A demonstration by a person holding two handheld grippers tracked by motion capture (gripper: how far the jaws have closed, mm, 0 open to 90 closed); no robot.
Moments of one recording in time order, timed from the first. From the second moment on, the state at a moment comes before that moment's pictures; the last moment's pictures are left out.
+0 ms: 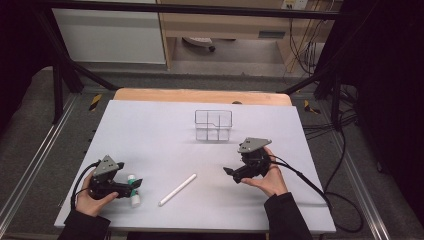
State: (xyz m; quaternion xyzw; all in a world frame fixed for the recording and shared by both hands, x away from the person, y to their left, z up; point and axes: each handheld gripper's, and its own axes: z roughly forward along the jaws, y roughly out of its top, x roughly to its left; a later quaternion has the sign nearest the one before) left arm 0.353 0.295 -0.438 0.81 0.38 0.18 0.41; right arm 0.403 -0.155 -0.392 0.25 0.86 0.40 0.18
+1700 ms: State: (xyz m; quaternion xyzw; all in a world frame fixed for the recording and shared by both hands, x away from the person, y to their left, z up) left arm 0.354 0.297 -0.438 0.81 0.39 0.18 0.41; right arm 0.489 -0.088 -0.376 0.16 0.90 0.30 0.27
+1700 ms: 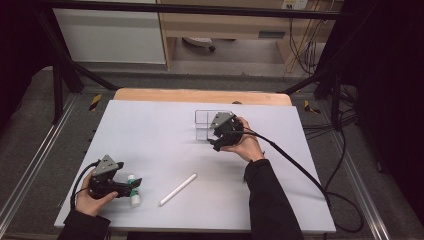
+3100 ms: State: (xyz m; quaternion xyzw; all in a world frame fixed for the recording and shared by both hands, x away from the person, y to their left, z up) left arm 0.354 0.297 -0.439 0.81 0.38 0.18 0.41; right arm 0.508 -0.080 -0.380 0.06 0.93 0.26 0.26
